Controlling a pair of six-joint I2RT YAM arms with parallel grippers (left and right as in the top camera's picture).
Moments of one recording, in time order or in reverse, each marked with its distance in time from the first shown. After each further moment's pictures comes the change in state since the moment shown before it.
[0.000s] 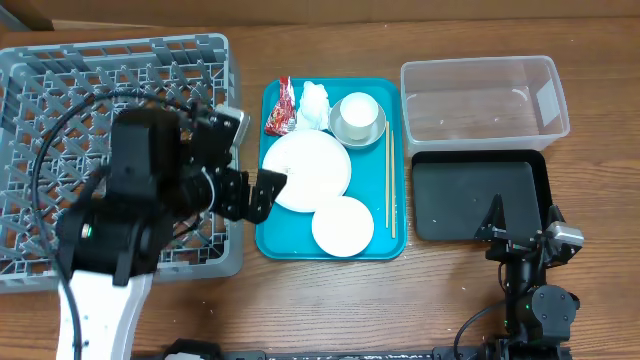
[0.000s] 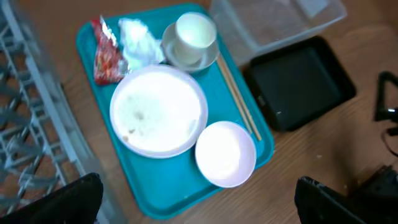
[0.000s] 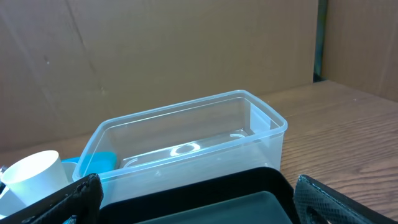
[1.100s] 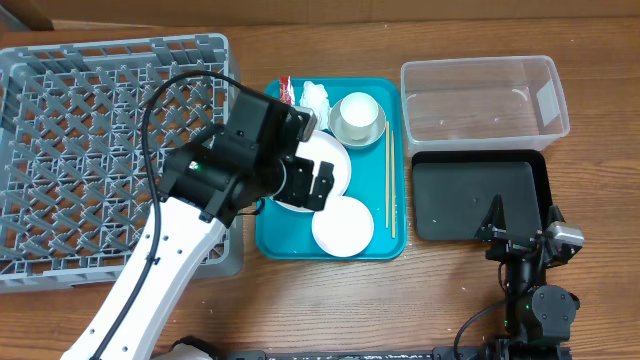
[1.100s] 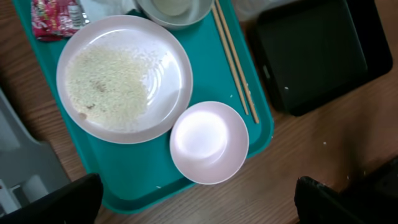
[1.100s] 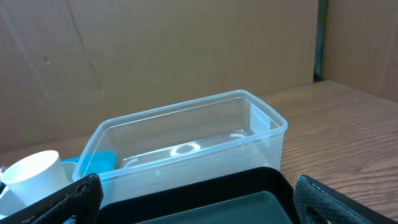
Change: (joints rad) left arm -0.295 0.230 0.014 0.038 -0.193 -0.238; right arm 0.000 0.000 0.000 0.000 0.000 0.000
